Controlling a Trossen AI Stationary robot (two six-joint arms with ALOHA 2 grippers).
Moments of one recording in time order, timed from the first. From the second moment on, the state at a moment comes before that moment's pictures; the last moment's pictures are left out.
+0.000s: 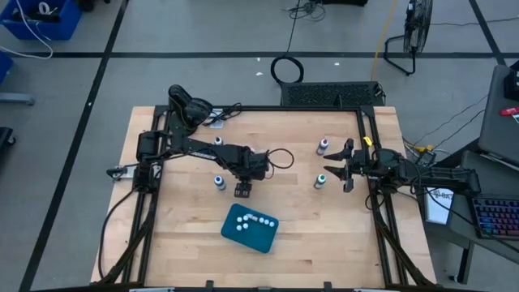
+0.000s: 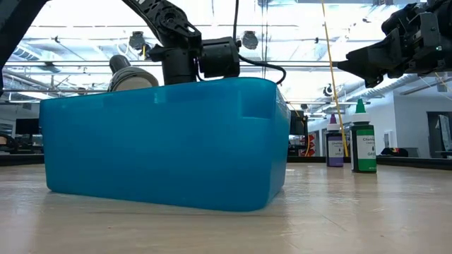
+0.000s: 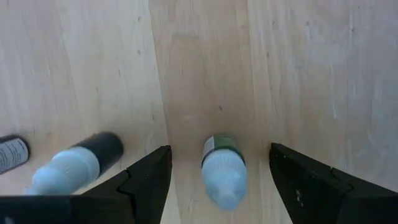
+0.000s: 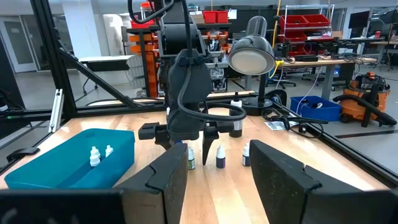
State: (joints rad) left arm 0.09 1.99 1.30 -0.66 0.01 0.20; right arm -0.13 0.17 0.06 0.13 0.00 0.05
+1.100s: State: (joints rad) left arm 0.09 1.98 1.30 -0.71 0.05 0.20; right arm -0.13 0.17 0.06 0.13 0.00 0.05
